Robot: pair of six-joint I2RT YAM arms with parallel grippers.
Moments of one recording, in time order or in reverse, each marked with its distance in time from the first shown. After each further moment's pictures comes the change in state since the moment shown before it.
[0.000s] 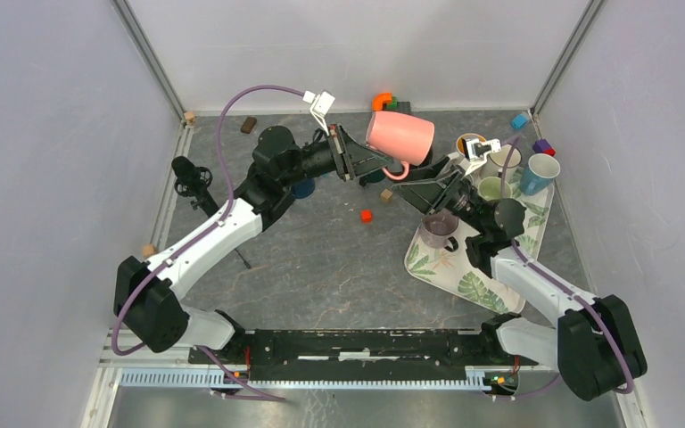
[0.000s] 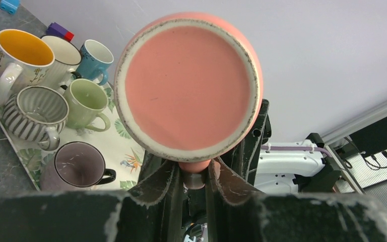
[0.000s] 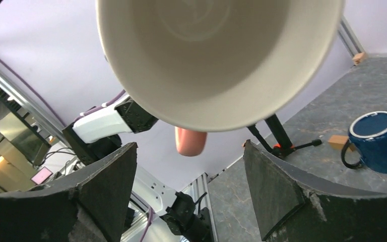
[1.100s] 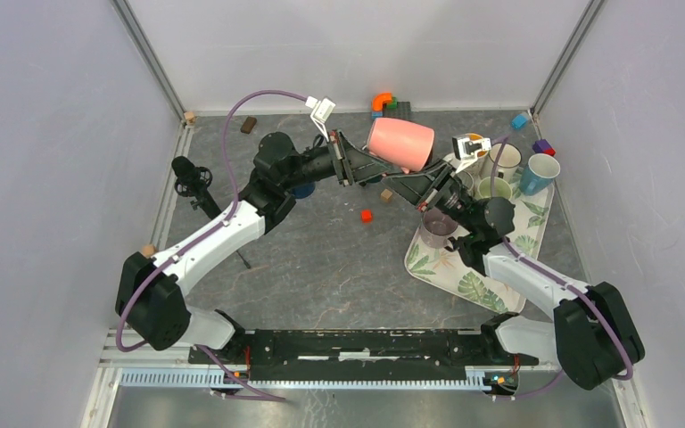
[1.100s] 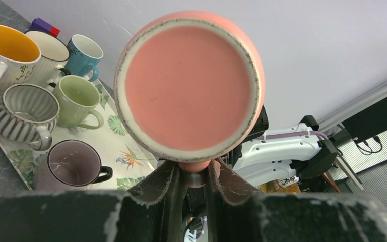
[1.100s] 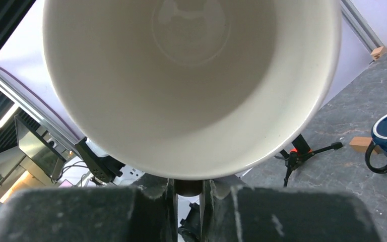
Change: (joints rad) left arm 0.004 0.017 -0.065 0.126 0.068 -0.023; right arm 0.075 0.060 0.019 0.053 0.087 0.063
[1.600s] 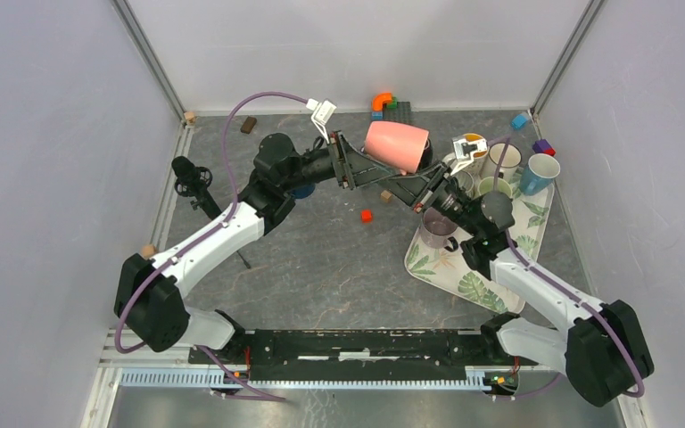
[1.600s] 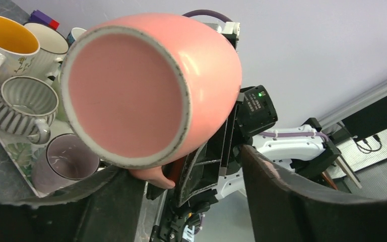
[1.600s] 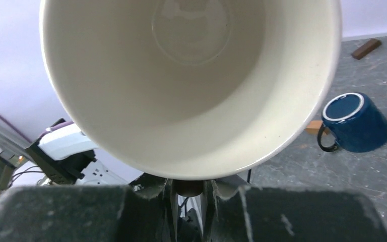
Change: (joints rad) left arm 0.001 -0.010 -0.010 -0.013 0.004 0.002; right arm 0.019 -0.087 0.026 -0.269 0.058 -0.175
